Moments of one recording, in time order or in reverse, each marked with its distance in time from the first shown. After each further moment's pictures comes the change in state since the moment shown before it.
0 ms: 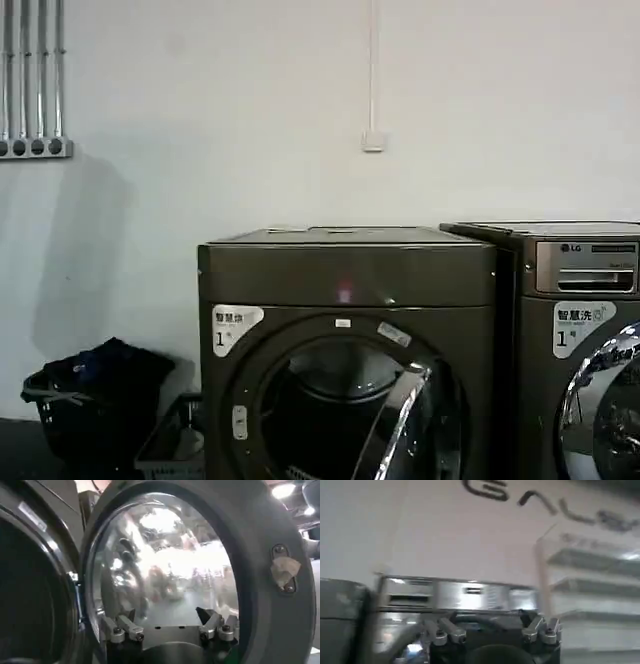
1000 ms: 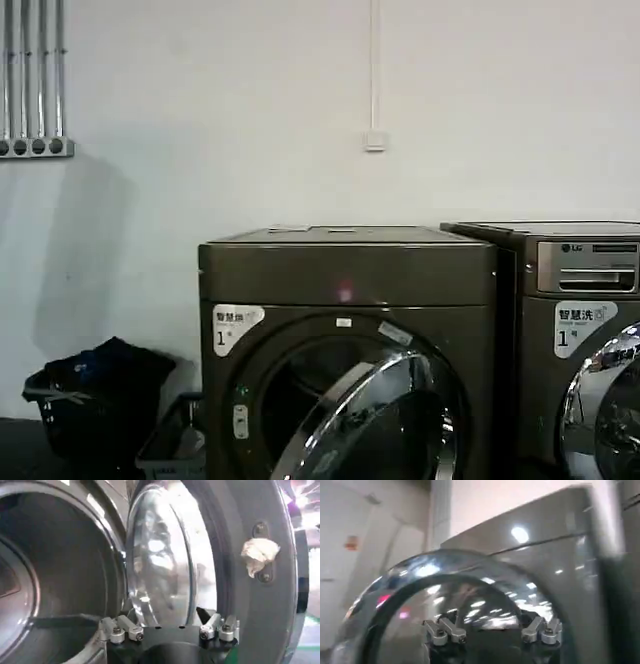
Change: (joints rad) left arm 0.077 0.082 -0.120 0.036 0.009 0.031 -0.069; right arm 0.210 -0.375 -0.777 0.033 0.124 0.054 -0.334
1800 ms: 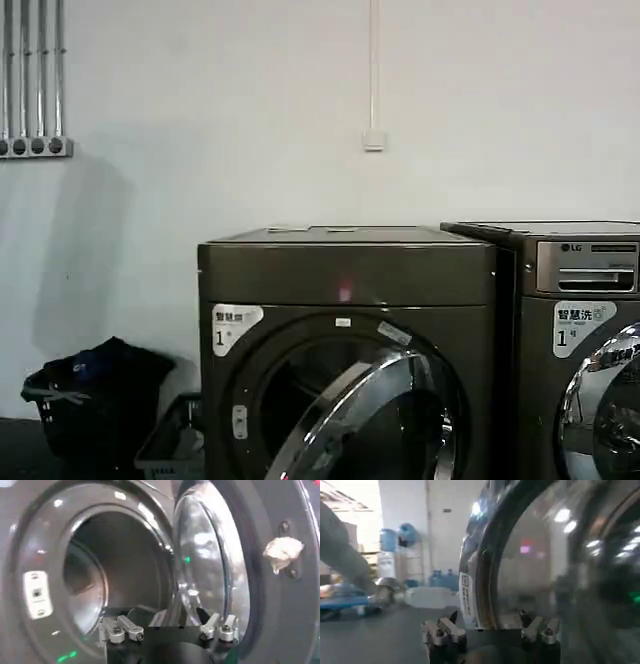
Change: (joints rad) left arm 0.182 0.064 -0.164 -0.133 0.092 -0.003 -0.242; right arm 0.954 -0.332 -1.277 -0.165 -0.026 0.095 -0.273
